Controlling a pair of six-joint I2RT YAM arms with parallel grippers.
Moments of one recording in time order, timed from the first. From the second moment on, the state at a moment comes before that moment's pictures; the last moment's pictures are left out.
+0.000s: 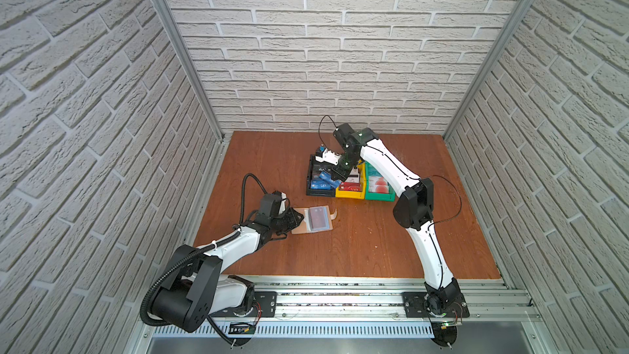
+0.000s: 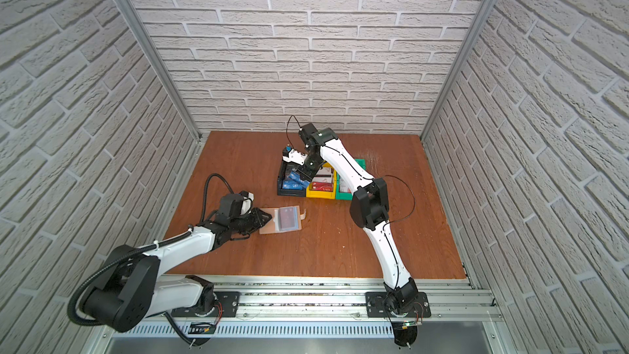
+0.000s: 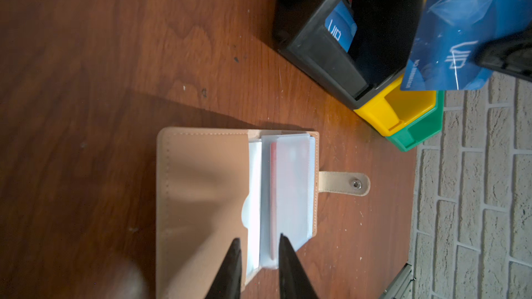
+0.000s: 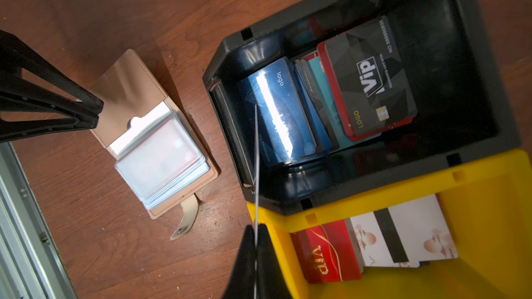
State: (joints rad) left arm -0.38 1.28 0.44 0.05 0.36 -0.79; right arm 0.49 2.39 2.43 -1.37 -0.28 -0.52
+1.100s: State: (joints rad) left arm -0.35 1.32 0.45 0.05 0.36 -0.79; right arm 0.58 2.45 2.43 -1.28 -0.07 -0.64
